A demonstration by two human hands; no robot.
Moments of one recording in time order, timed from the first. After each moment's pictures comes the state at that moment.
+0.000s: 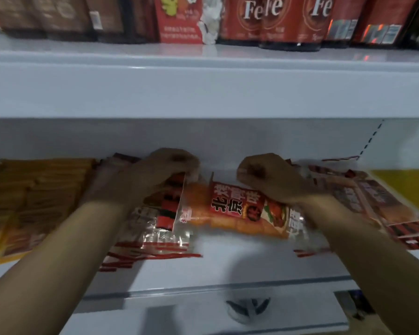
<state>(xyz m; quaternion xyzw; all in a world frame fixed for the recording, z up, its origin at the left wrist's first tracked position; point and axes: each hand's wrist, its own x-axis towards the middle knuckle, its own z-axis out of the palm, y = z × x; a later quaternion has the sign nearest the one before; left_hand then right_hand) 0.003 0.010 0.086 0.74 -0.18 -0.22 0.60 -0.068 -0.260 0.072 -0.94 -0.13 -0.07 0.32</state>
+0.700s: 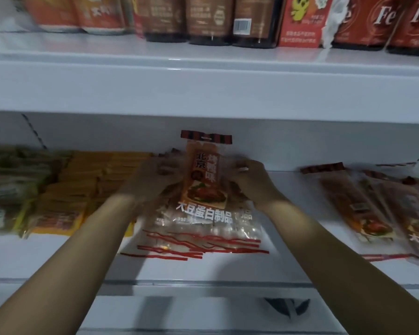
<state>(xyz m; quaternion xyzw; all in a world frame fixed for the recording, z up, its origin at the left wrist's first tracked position) 0.012 0.158 0.058 0.80 -0.04 -0.10 0.59 -0.019 -0.075 0.042 -0.78 0.10 -0.03 0.62</state>
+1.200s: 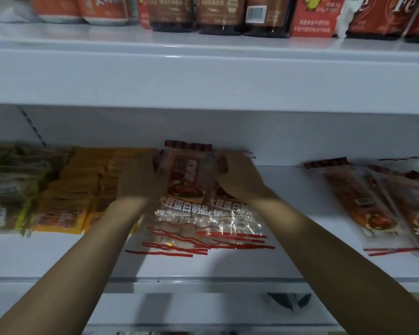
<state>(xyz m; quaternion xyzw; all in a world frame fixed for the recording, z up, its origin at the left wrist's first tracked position) 0.021 0.178 0.043 0.95 -0.06 0.14 0.28 0.012 -0.045 0.025 -0.95 0.00 -0.11 0.30</state>
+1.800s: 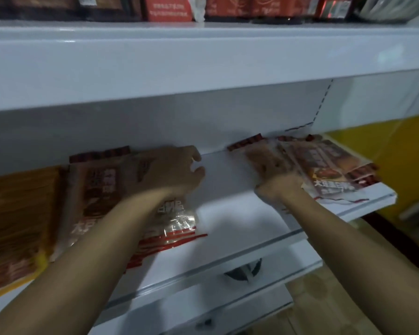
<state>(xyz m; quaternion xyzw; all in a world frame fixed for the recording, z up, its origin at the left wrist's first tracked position) -0.013 -0.007 0.071 0.91 -0.33 -0.05 0.22 -0.111 -0.261 -0.004 -0.94 0.32 0.02 0.10</state>
